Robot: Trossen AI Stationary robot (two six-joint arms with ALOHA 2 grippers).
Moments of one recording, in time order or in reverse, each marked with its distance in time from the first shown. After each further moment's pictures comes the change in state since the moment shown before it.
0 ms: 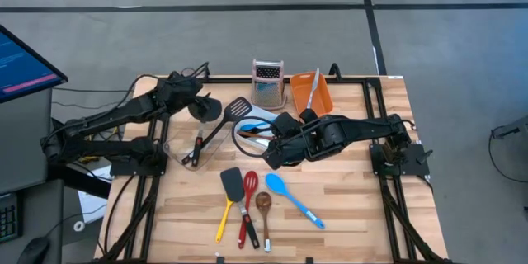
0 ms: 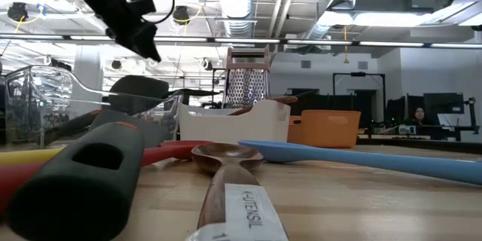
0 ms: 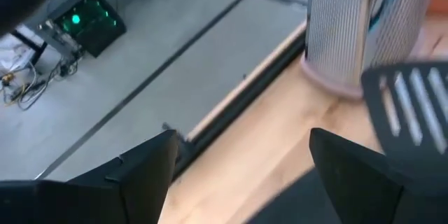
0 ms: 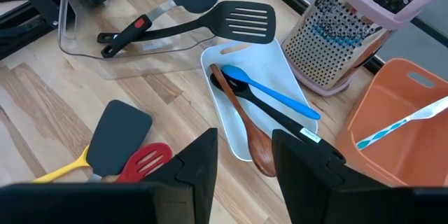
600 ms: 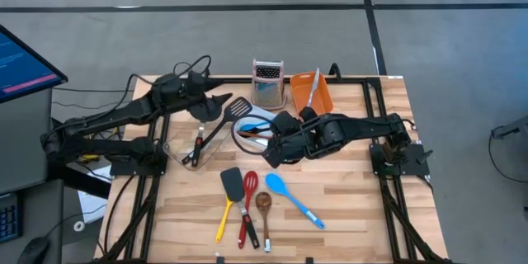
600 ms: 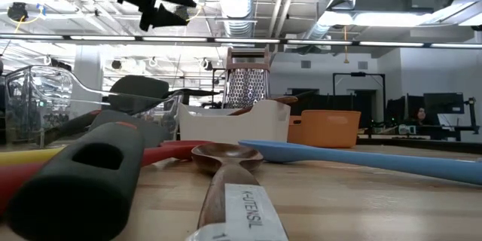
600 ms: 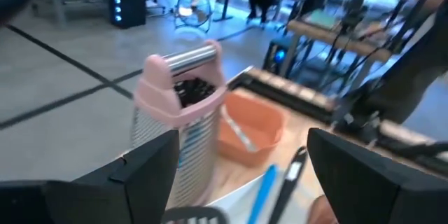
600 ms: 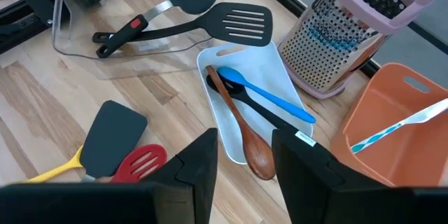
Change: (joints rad) left arm -0.073 0.000 0.000 0.421 0.451 -0.300; right arm -0.013 0.000 0.000 0.001 0.000 -0.026
